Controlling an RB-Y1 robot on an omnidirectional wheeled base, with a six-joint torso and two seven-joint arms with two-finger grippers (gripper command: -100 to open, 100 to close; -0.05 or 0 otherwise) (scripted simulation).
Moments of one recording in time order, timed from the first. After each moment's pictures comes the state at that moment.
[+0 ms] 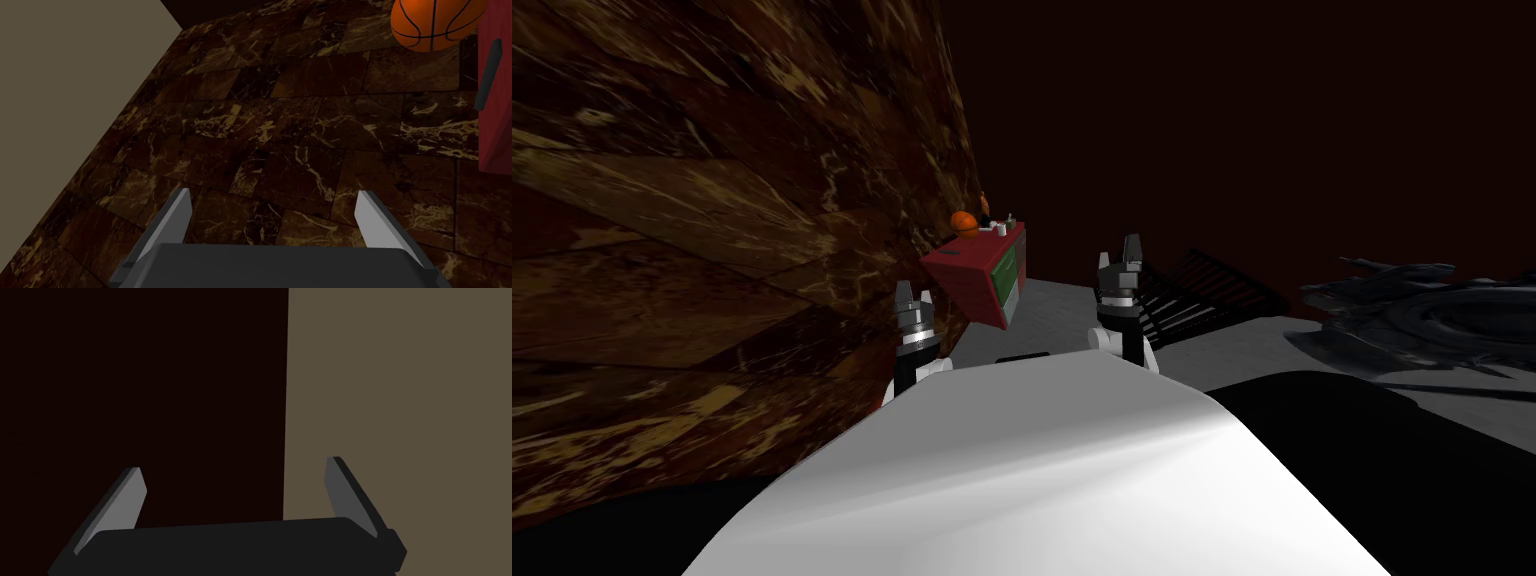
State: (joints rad) left arm 0.55 0.03 0.06 -2.20 0.04 -0.43 -0.12; right arm 0.48 -0.01 -0.07 -2.39 0.04 -0.38 0.04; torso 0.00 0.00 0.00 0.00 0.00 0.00
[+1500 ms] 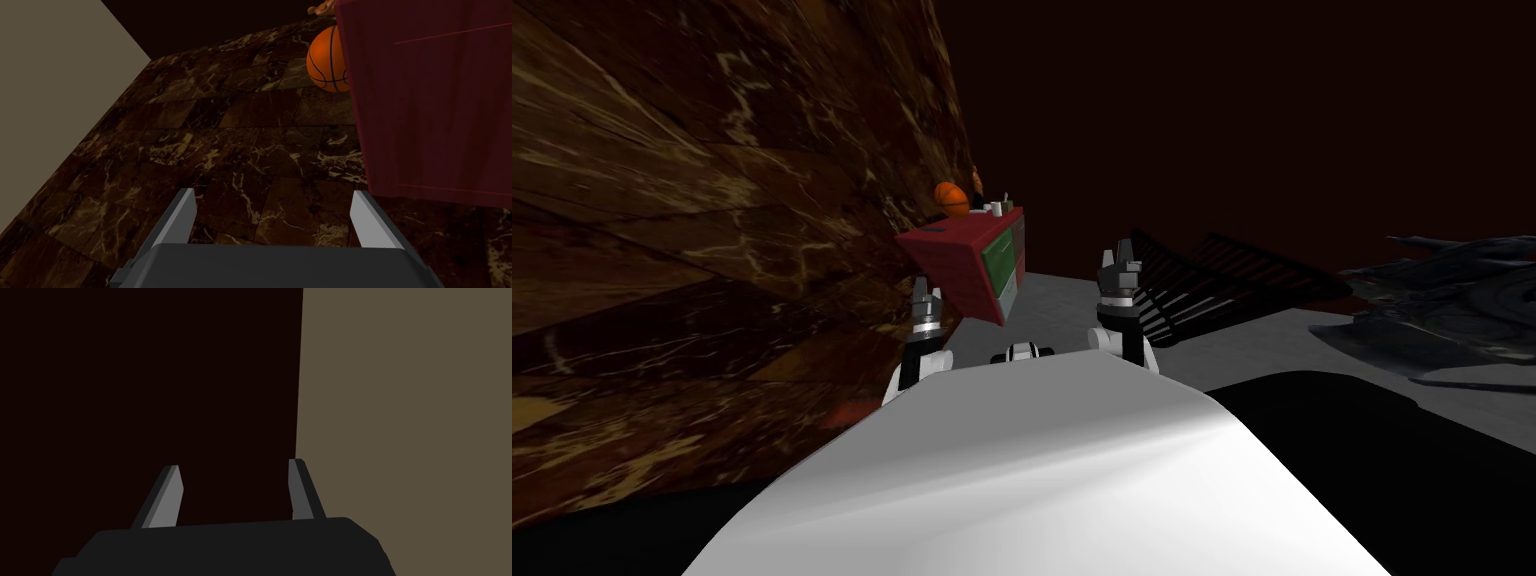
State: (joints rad) left arm 0.44 0.13 0.05 -2.12 0.08 -0.34 -0.13; right arm 0.48 -0.01 -0.07 -2.39 0.04 -0.38 0.04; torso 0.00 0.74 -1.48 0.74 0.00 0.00
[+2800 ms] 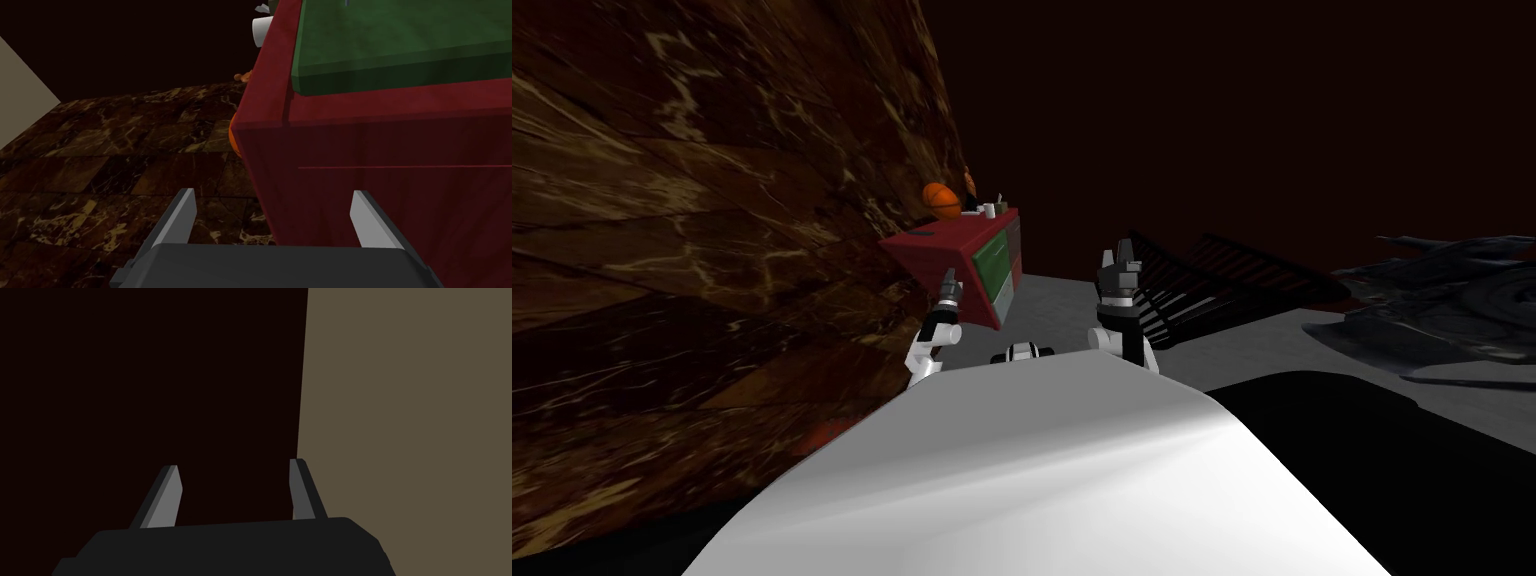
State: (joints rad) left arm 0.12 0.22 0.01 -1.87 0.25 -0.02 -0.17; right arm 0.48 -0.01 -0.07 -2.39 0.04 -0.38 0.04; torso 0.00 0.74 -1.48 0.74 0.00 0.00
